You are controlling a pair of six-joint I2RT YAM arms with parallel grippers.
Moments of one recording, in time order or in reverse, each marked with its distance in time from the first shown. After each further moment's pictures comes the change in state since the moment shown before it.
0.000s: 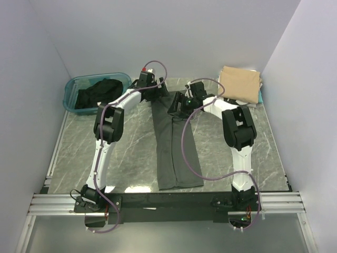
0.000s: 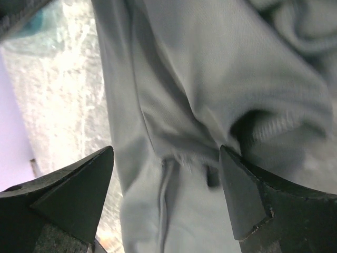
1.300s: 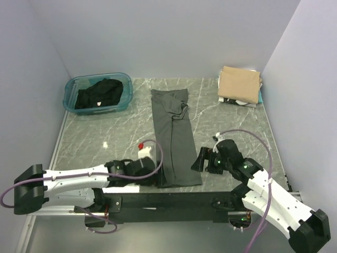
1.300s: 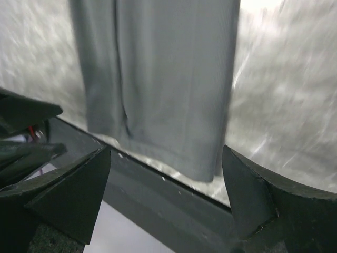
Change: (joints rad) left arm -0.806 -1.375 -1.453 -0.142 -0.356 -0.486; right arm 0.185 -1.484 -1.125 -0.303 0.251 0.109
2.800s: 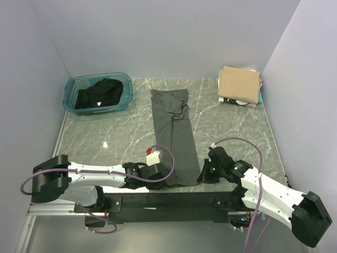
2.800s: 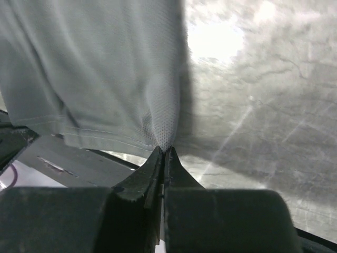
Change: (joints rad) left arm -0.147 0.227 0.032 0.052 -0.063 -0.186; right arm 0.167 0.127 -0.138 0.029 0.061 0.189
